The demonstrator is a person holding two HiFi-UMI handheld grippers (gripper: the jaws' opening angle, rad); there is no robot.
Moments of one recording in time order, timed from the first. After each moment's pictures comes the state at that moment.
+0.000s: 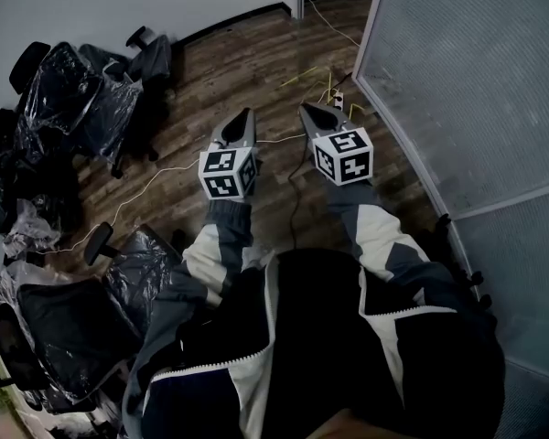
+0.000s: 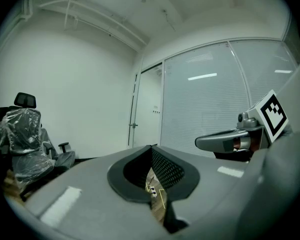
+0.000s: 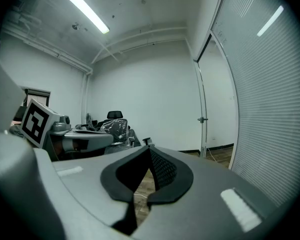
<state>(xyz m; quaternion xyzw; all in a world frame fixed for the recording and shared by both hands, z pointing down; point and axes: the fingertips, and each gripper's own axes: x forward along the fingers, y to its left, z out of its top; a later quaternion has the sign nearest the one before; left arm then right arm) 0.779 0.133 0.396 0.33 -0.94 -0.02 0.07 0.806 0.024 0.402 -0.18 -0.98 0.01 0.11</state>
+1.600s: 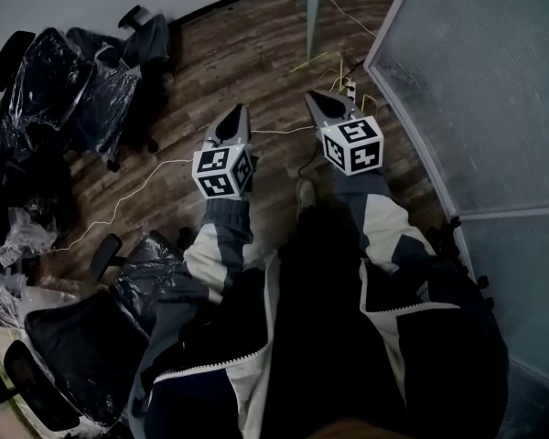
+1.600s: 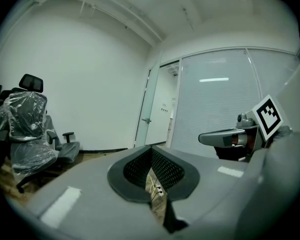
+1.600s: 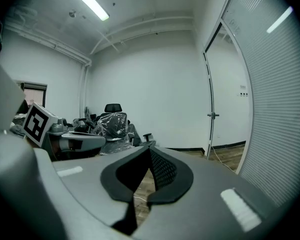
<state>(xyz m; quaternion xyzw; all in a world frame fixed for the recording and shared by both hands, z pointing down) 0.661 0.224 0.444 0.31 -0.94 -0.06 0.10 0.682 0.086 0.434 -0.19 -0.97 -0.01 0.14</state>
